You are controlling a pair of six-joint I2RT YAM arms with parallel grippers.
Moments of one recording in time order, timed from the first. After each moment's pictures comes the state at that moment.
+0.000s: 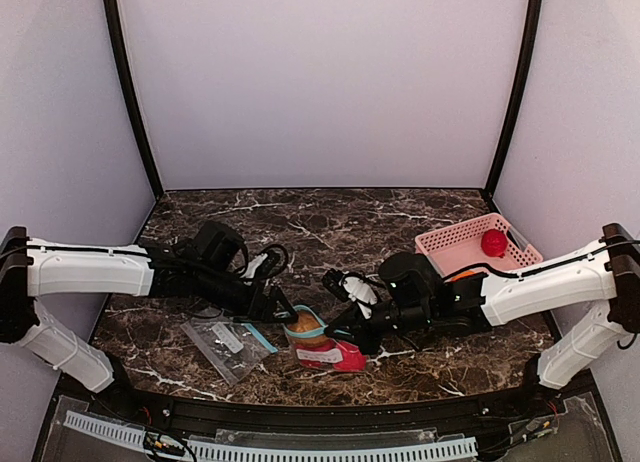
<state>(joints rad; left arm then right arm) -0.82 1.38 0.81 -0.30 0.46 -0.61 1.14 1.46 0.76 0.10 -0.21 0.17</state>
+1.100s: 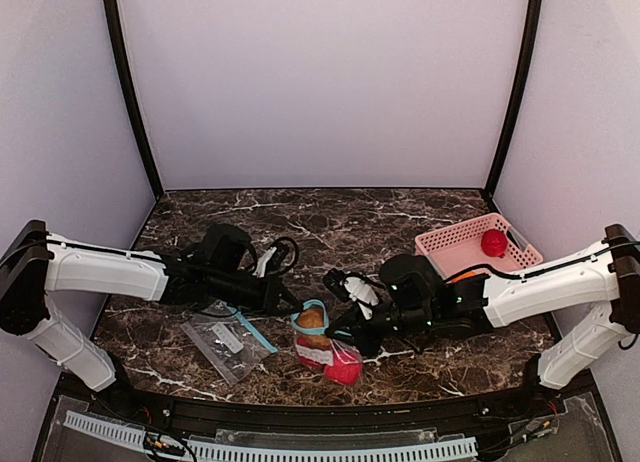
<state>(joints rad) -0.83 1.48 0.77 0.01 0.48 -0.73 1.15 1.45 0.76 0.10 -0.18 0.20</state>
